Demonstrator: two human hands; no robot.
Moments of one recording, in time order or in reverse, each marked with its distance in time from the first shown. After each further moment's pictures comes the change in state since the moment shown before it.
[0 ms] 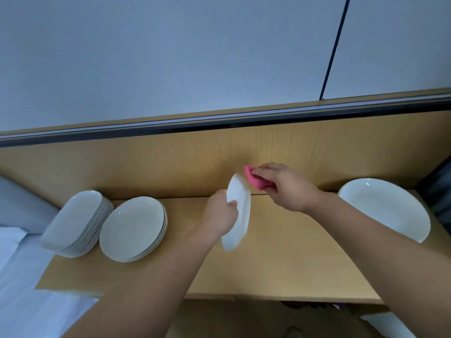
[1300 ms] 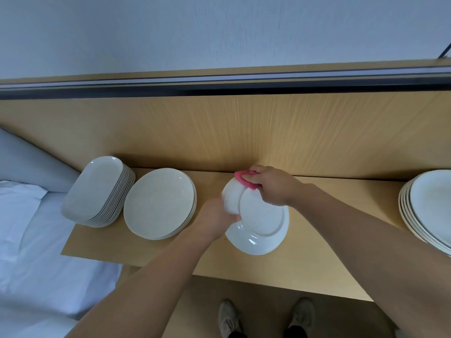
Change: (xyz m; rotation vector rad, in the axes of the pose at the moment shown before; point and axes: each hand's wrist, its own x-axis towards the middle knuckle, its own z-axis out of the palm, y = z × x) left_hand 0.020 -0.108 -0.053 0.000 -0.185 -0.103; right_hand 0.099 -0.026 0.147 -0.069 -0.389 -0.059
